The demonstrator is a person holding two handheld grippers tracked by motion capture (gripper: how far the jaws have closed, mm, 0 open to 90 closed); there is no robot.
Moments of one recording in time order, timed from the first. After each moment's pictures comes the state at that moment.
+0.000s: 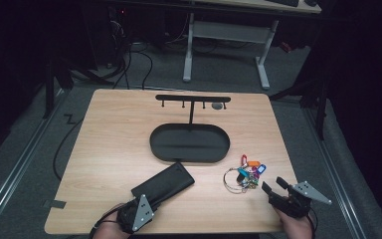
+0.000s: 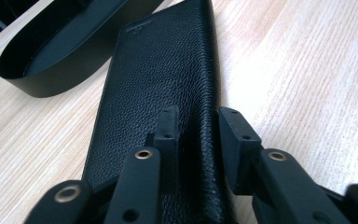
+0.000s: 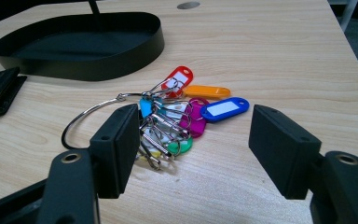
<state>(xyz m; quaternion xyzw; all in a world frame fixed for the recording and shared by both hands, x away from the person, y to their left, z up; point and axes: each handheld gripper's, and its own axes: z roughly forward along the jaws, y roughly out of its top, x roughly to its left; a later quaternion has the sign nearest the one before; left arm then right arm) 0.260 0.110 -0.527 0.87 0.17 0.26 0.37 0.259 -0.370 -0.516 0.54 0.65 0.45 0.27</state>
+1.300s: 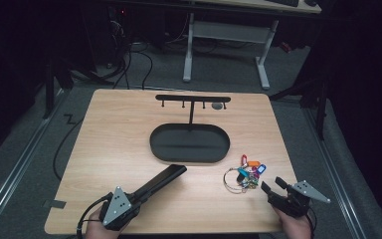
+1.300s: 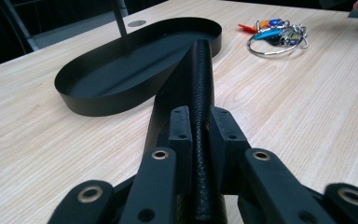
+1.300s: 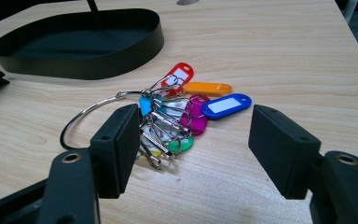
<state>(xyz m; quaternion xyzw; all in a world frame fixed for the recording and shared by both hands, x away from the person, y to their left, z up) 0.259 0.145 -0.491 0.80 0.26 0.22 0.50 0.261 -0.370 -0.519 0.55 0.65 0.45 0.27</state>
